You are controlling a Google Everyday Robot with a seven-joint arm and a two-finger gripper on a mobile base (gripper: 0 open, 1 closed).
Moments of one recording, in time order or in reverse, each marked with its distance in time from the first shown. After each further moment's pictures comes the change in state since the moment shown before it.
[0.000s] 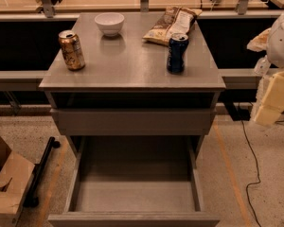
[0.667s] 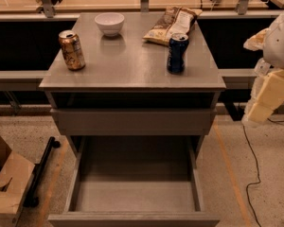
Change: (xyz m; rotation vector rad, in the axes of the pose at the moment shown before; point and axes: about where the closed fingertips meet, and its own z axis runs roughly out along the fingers) arm -0.003 -0.010 0.009 0.018 -0.057 0.013
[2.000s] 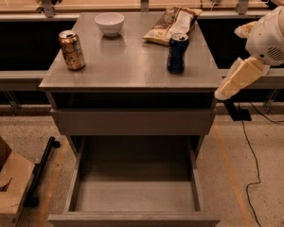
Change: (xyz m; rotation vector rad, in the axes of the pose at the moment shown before) arm -0.024 -0.078 0.045 0.145 -0.249 0.097
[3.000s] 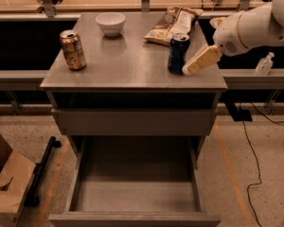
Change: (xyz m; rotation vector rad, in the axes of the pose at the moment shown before) arm -0.041 -0.083 0.096 0.095 -0.255 0.091
